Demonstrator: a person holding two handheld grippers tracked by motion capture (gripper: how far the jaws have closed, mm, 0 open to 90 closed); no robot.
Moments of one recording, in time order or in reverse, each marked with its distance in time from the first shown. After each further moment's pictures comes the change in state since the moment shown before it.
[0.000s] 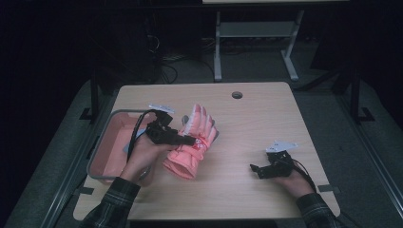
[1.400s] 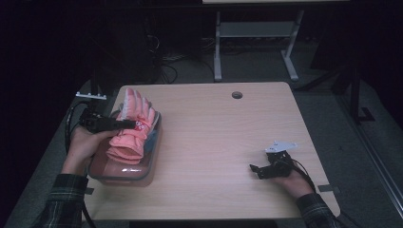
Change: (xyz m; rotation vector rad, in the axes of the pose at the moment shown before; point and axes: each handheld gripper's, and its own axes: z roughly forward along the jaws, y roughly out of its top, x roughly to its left) left arm 0.077 -0.040 -0.136 -0.100 0.261 -0.188; right arm 0.001 0.000 0.000 0.001 0.007 0.001
